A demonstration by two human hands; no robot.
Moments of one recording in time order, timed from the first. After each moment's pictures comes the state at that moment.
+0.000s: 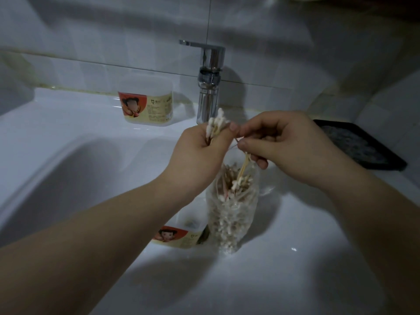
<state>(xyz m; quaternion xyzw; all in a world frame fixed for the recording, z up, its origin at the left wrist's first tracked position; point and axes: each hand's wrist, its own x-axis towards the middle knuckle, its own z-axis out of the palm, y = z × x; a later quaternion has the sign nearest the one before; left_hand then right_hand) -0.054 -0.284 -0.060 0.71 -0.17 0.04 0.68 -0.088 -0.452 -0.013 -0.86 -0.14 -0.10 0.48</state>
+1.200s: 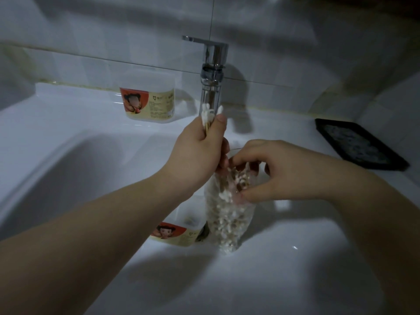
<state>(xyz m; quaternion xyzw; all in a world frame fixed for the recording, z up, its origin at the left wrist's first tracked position) -0.056 -0.284 -0.055 0.70 -0.13 0.01 0.71 -0.096 -0.451 -0.011 -0.96 -0.20 0.08 0.20</state>
